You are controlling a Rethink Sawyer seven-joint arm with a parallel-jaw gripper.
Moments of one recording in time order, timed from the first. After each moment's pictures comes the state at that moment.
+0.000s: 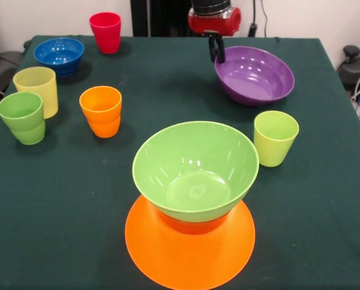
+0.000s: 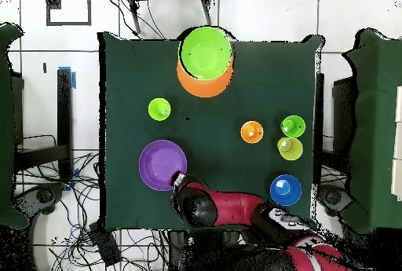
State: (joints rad) arm -0.54 -0.55 0.25 2.19 -0.32 -0.09 2.28
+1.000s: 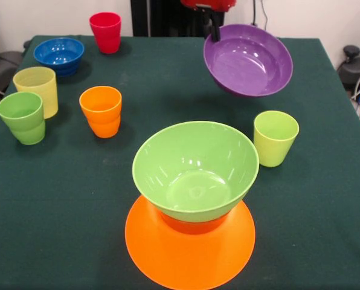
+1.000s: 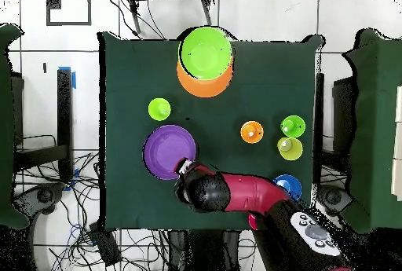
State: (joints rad) arm -0.62 -0.79 0.38 2.17 -0.22 0.27 2.28
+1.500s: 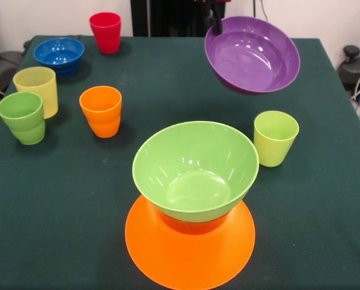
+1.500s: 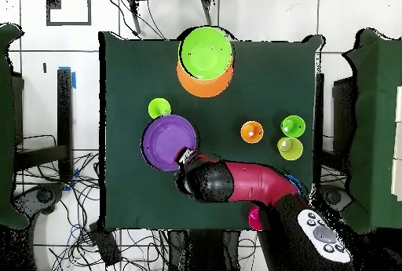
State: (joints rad) arm -0.63 -0.87 0.44 2.13 -0.19 0.37 2.28
